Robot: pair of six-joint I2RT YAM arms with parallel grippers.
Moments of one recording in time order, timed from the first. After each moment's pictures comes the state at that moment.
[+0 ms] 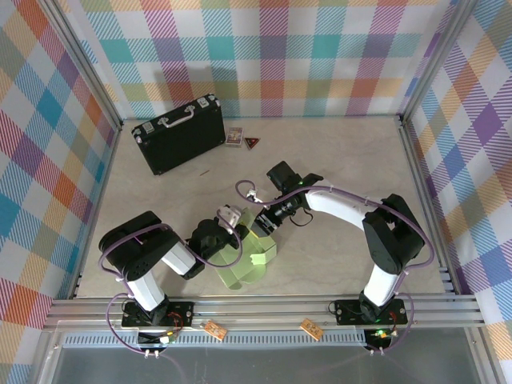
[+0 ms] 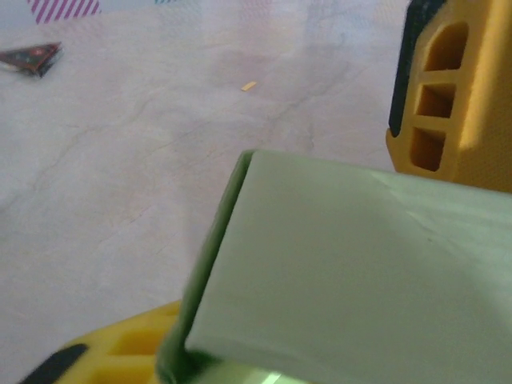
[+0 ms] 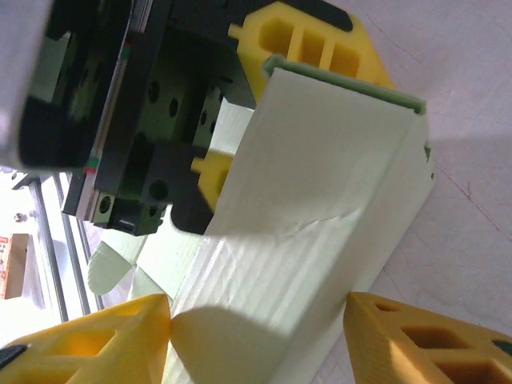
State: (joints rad) left arm -0.72 1.71 0.25 1.17 -0.02 -0.04; right arm 0.72 1.74 1.19 -0.63 -0.61 -0.22
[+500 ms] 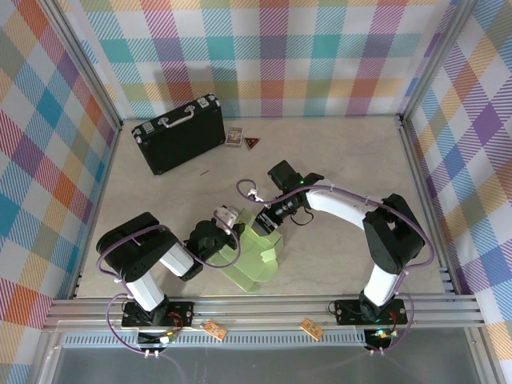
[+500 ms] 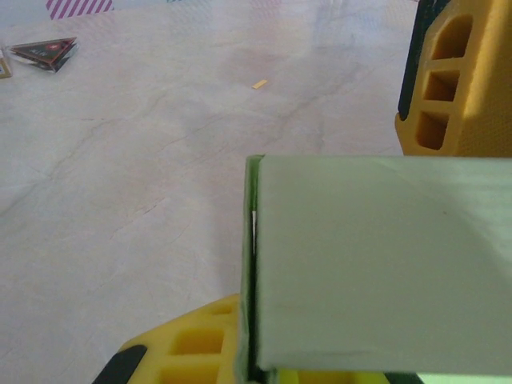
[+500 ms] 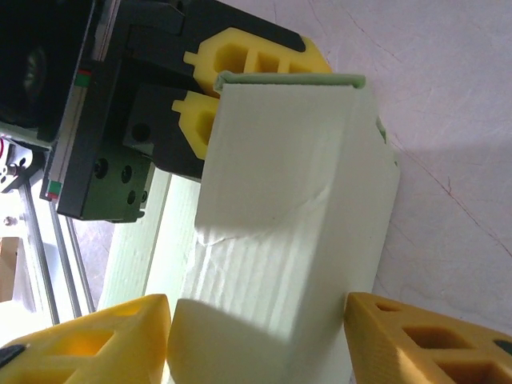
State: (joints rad) left arm -0.71 1.68 0.23 1.17 -0.03 -0.07; right arm 0.71 1.74 1.19 -0.62 -0.59 -0.22
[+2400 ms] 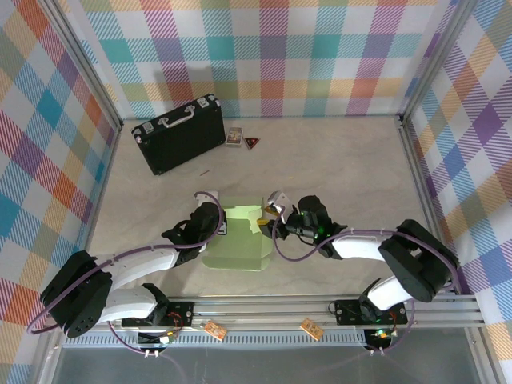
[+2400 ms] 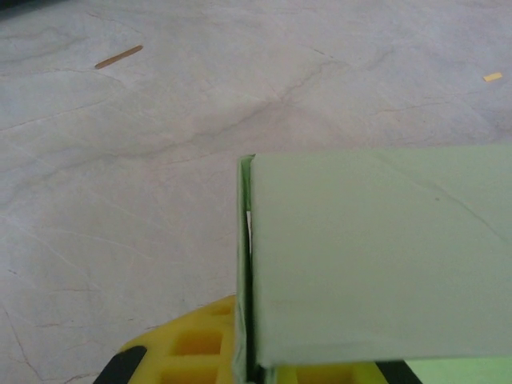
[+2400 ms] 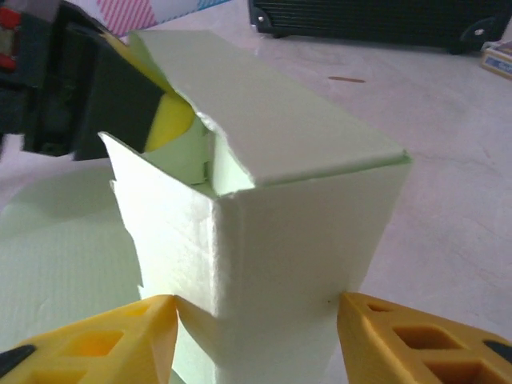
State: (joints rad) left arm -0.71 1.22 0.49 0.04 -0.42 -0.47; right arm 0.73 1.50 0.49 0.62 -0.31 -0.03
